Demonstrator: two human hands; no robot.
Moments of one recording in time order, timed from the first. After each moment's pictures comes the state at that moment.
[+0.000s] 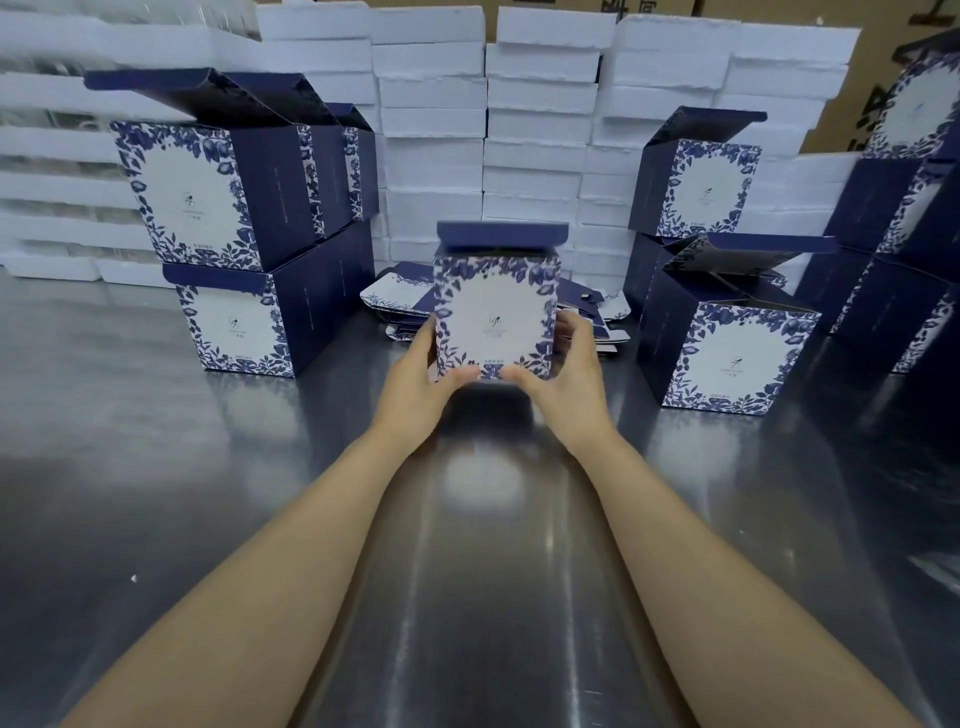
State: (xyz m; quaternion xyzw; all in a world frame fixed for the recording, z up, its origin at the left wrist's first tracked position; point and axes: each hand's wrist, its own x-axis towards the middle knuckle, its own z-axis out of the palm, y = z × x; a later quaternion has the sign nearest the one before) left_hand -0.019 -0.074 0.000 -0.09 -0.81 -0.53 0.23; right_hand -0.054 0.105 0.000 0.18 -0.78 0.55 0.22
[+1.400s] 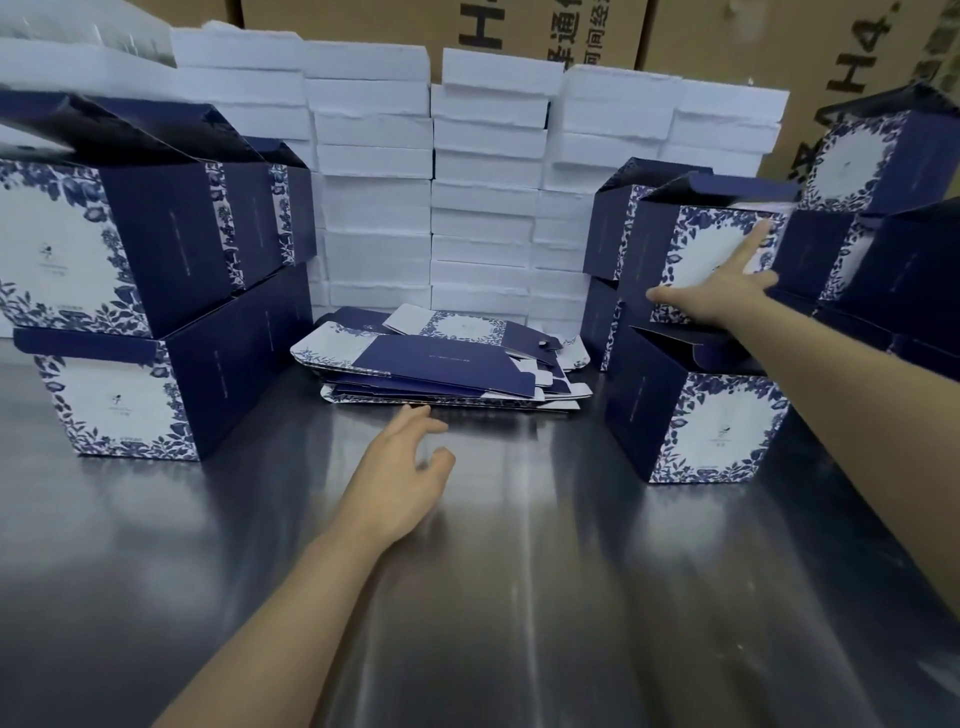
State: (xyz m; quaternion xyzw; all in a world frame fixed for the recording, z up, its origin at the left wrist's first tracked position) left_hand -0.042 -0.049 -0.004 -0.07 -0.89 -0.43 0.16; right_hand -0.168 0.264 0.154 -0.21 -0.92 0.28 0.18
